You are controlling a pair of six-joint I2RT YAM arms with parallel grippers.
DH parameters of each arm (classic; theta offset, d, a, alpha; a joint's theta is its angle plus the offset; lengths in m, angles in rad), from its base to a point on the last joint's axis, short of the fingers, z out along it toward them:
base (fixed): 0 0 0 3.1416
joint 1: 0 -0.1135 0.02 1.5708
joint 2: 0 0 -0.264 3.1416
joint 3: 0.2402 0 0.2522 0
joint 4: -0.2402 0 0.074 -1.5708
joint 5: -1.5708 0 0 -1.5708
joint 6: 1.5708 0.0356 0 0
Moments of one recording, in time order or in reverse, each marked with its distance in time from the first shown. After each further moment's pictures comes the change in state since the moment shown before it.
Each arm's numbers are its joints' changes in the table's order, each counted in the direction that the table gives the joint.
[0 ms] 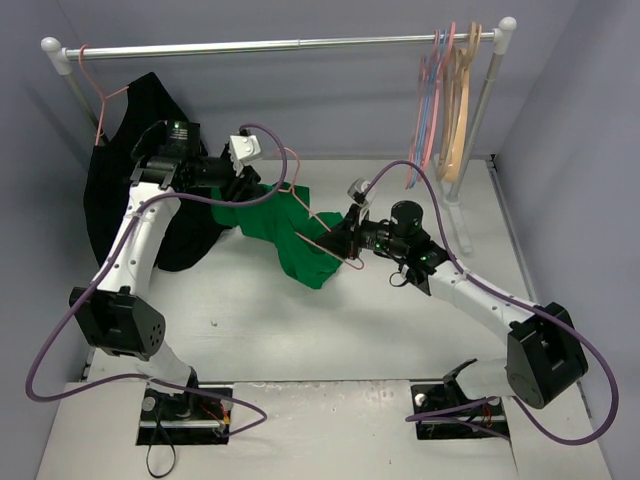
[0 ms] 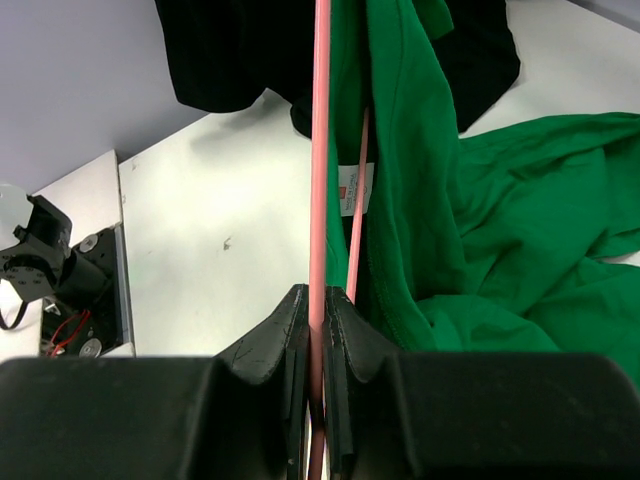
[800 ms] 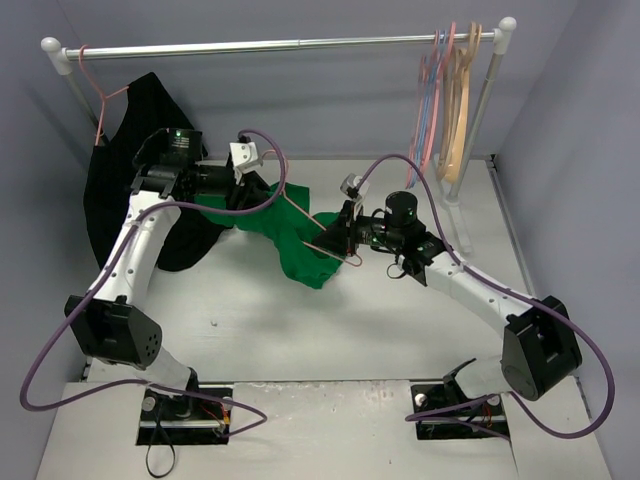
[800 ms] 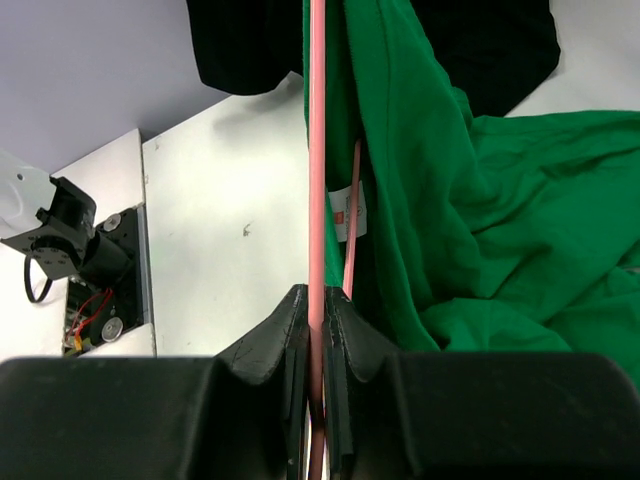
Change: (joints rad) left arm 0.023 -0.049 -0.082 0.021 -0.137 -0.033; right arm 0.000 0.047 0.089 -0.103 0.075 -0.026
